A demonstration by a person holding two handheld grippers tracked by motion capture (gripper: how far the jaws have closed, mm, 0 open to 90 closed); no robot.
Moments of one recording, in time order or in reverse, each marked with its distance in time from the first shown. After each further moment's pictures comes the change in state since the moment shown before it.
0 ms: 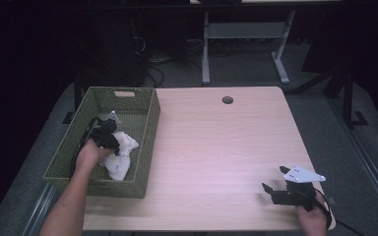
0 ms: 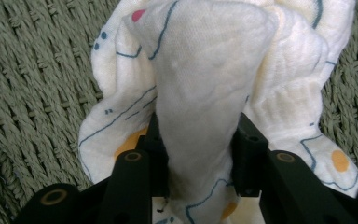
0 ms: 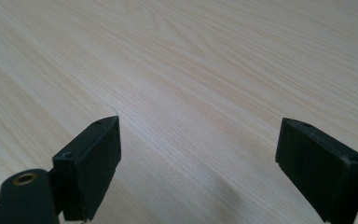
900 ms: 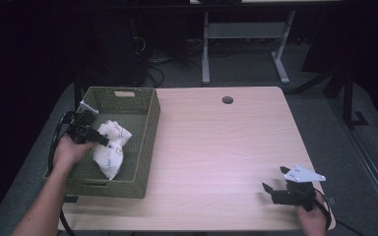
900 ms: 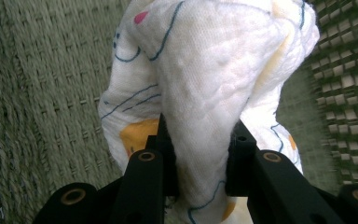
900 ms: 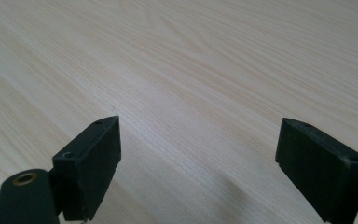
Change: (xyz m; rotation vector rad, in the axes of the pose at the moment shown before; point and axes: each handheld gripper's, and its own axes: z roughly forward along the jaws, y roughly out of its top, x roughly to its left) left arm 0.035 -0.033 -0.063 -0.240 -0.215 -0.075; right arm -0.001 -0.002 0.002 0.002 -0.008 0.021
